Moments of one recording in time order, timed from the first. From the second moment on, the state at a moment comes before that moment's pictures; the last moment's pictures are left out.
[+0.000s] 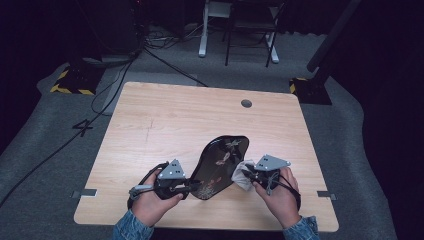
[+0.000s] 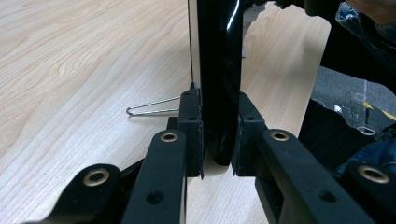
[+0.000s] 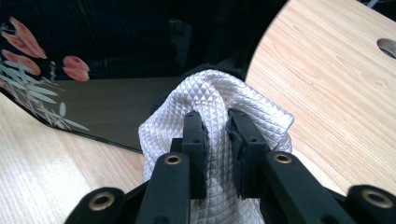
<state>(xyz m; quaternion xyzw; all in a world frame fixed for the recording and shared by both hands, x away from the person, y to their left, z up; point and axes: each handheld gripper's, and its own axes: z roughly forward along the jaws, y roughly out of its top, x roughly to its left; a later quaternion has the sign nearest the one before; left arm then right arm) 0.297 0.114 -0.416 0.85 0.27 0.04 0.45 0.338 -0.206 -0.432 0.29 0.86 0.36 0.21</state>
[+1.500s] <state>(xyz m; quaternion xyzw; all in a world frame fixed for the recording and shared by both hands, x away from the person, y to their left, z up) 0.298 0.116 -0.416 0.84 0.28 0.04 0.46 0.300 -0.153 -0.404 0.21 0.87 0.40 0.22</state>
